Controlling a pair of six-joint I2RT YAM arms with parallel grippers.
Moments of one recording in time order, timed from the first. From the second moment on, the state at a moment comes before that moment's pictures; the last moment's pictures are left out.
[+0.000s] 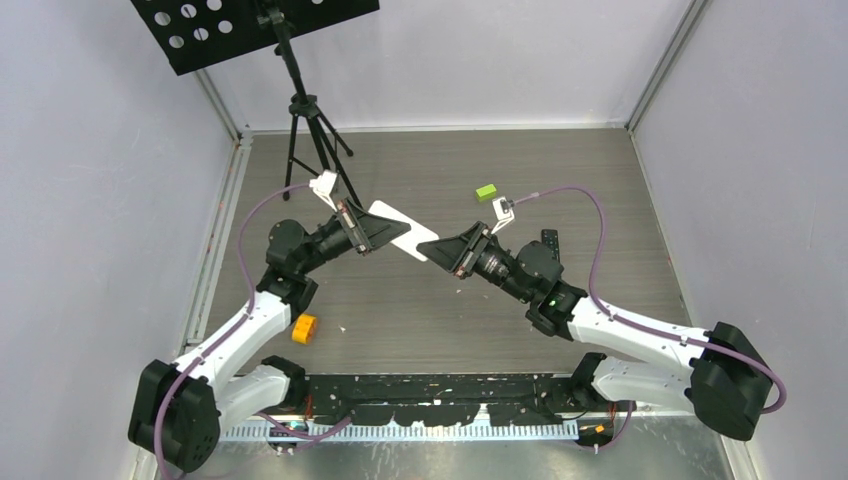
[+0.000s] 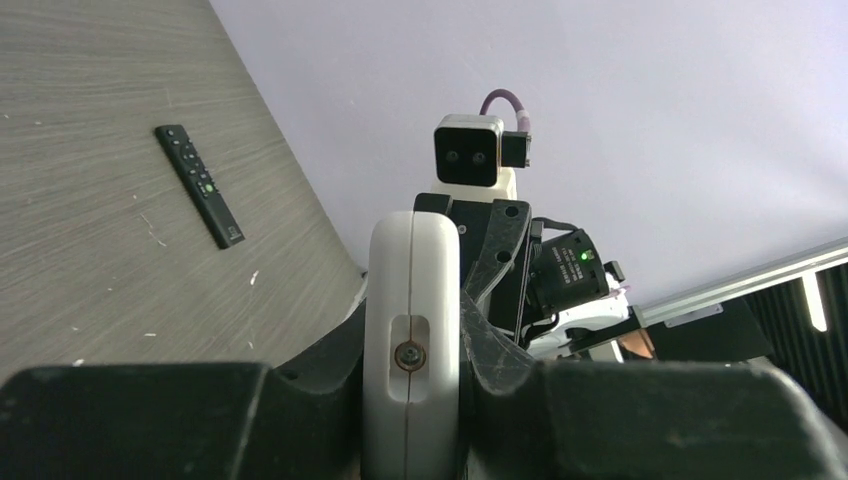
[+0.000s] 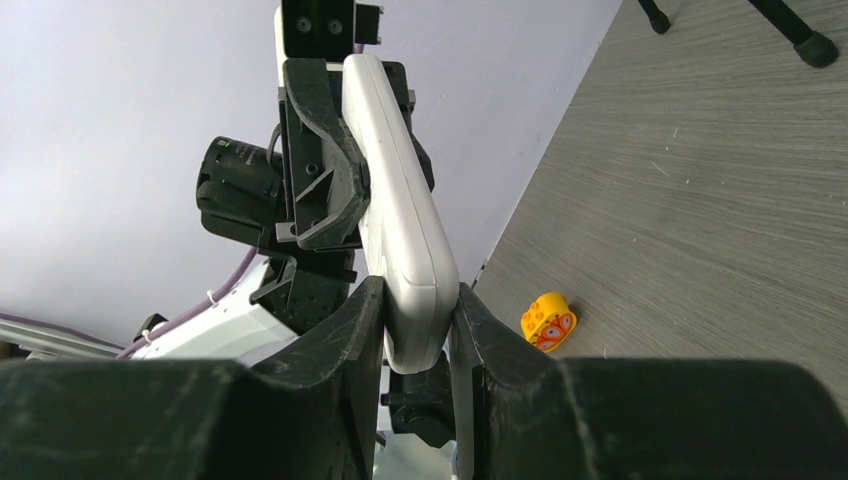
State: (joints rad) left arm -0.41 1.02 0.55 0.67 0.67 -1.25; right arm 0.89 1.09 0.55 0.64 -0.06 1.07
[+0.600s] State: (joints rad) left arm -0.51 1.02 0.56 0.62 0.86 -1.18; right arm 0.86 0.98 0.65 0.34 -0.32 0.81
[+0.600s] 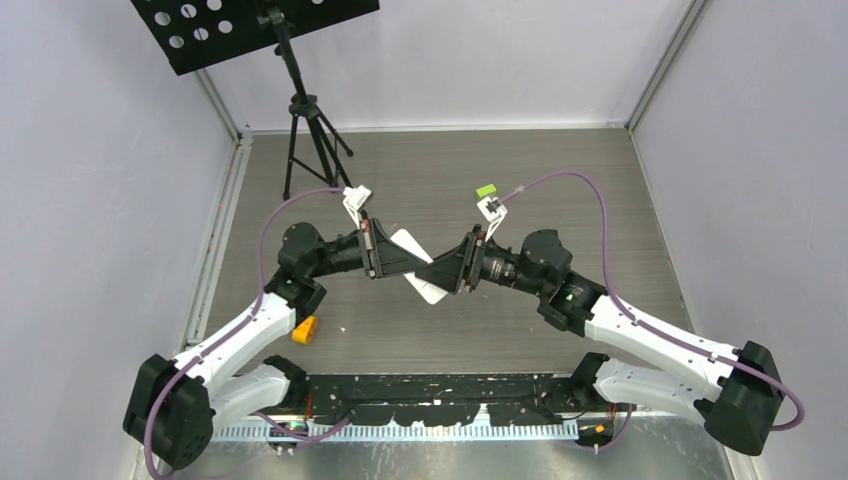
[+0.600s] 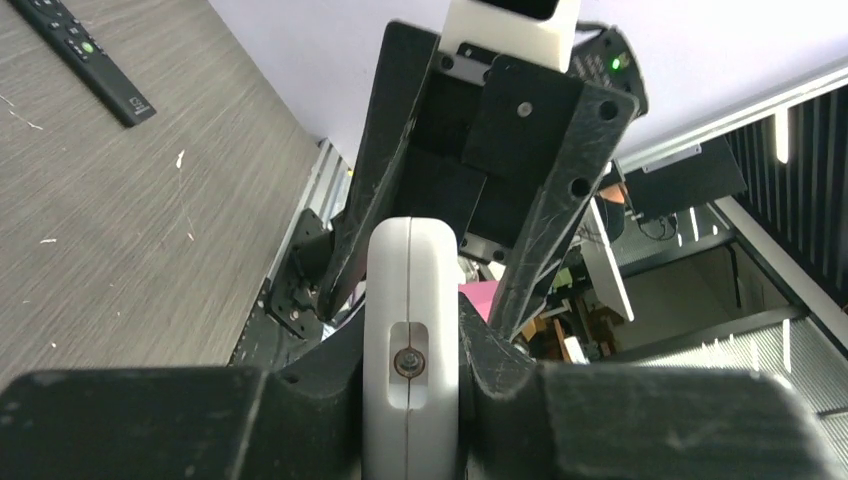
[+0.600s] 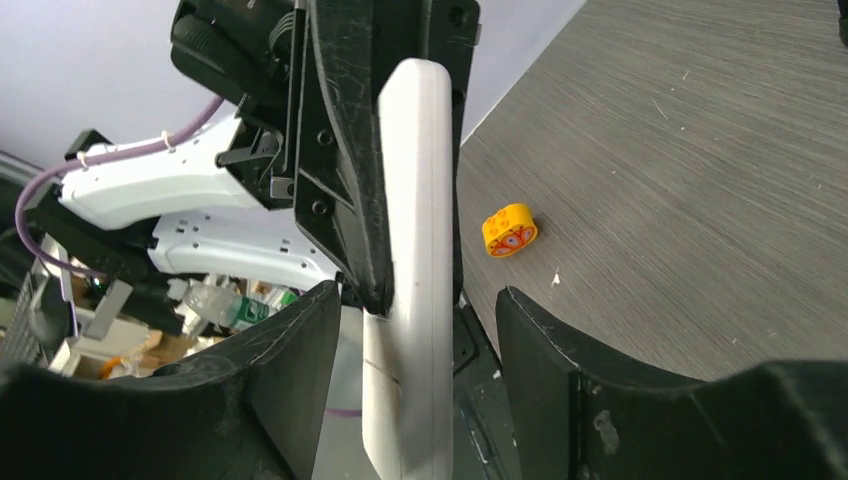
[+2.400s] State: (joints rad) left arm -0.49 1.03 0.59 0.53 0.92 -1.05; right arm 0.71 1.19 0.73 0.36 -0.76 0.92
